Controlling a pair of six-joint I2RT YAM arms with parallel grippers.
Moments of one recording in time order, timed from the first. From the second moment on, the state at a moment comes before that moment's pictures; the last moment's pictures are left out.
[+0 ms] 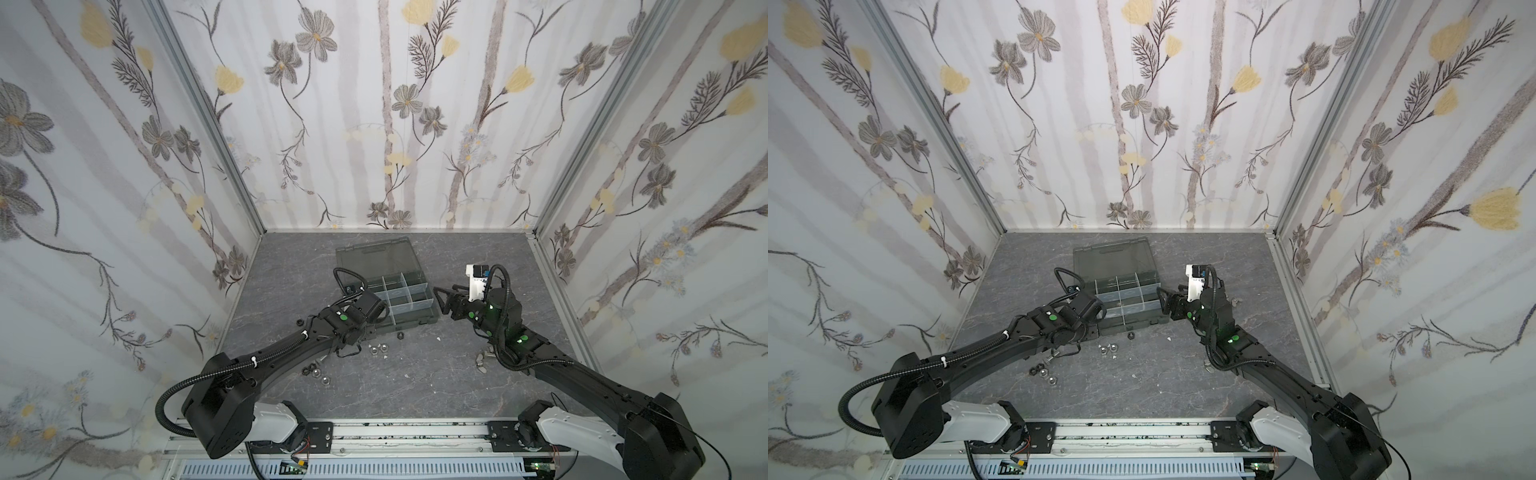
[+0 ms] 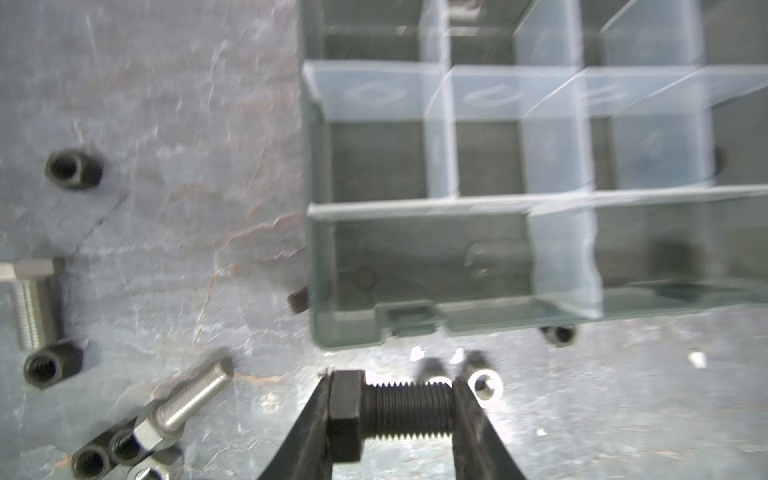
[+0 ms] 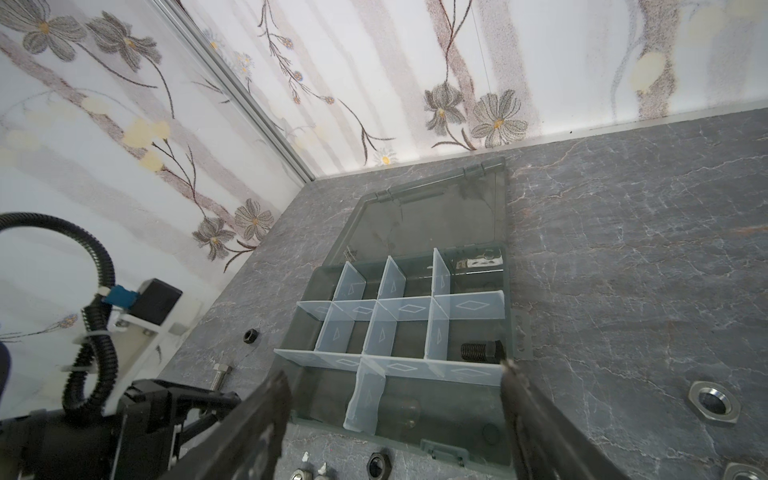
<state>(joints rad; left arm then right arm) -0.76 1.37 0.95 -0.71 -0.30 -0.84 0.57 1.09 0.58 0.26 -0.08 0.49</state>
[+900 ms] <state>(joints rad) -0.79 2.08 1.72 -0.61 -0.14 -0.65 0.38 0.87 0.44 0.08 -0.29 0.61</state>
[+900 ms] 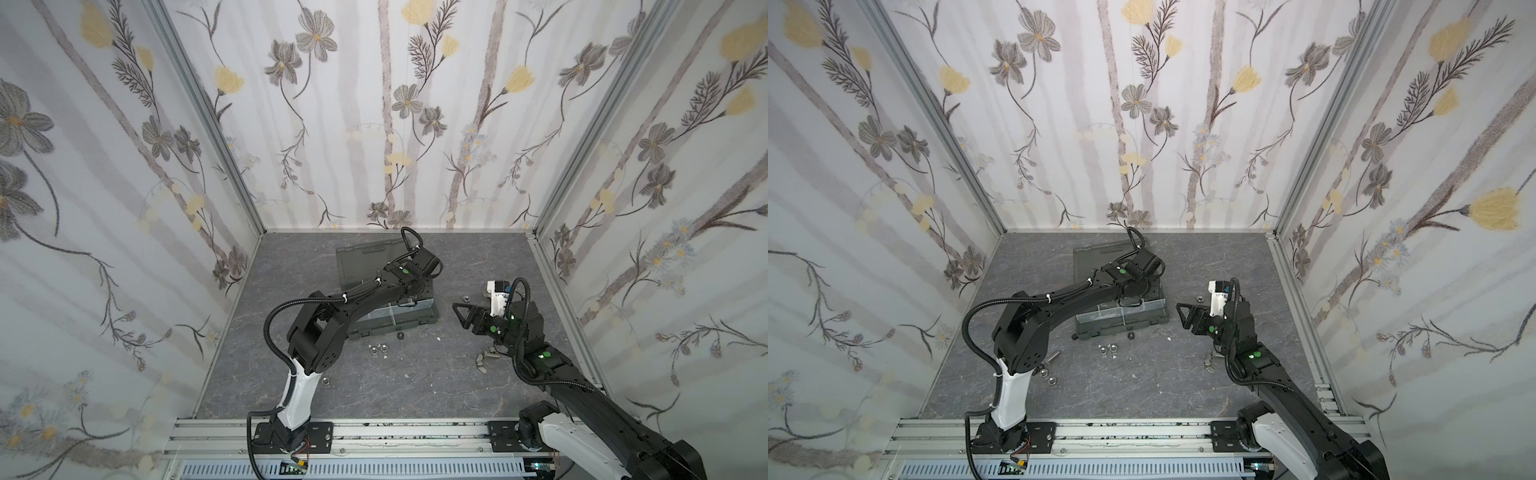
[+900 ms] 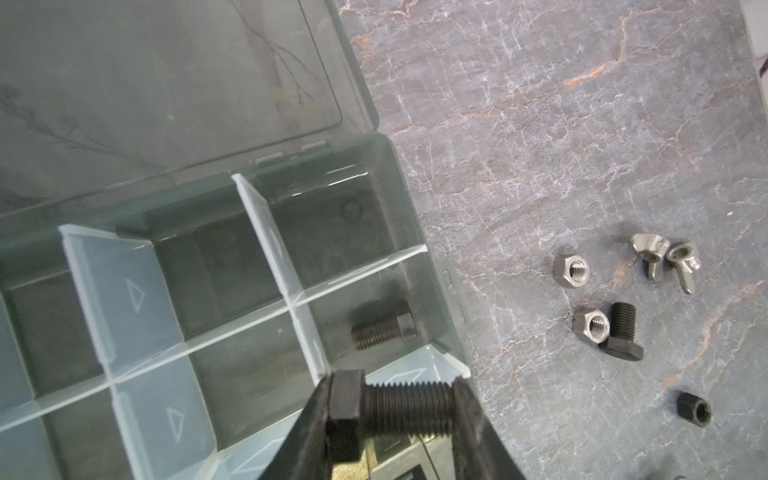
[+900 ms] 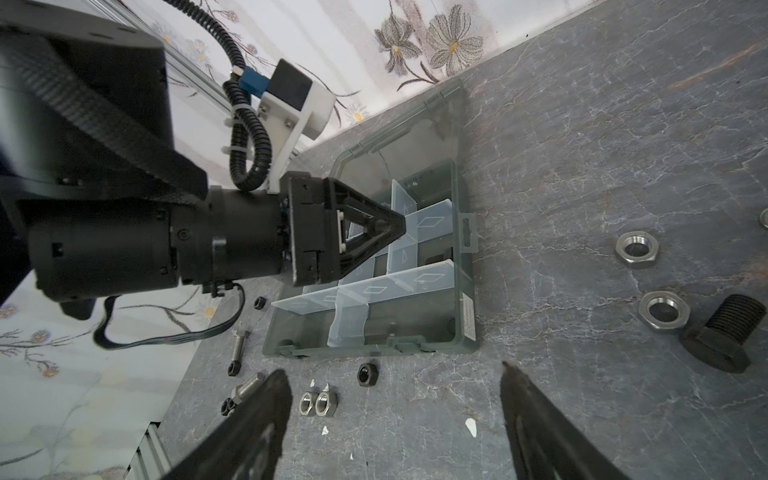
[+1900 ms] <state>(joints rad) -0.79 2.07 1.75 -0.63 -0.15 -0.63 0.37 0.83 0.48 -0.05 -0.19 0.54</state>
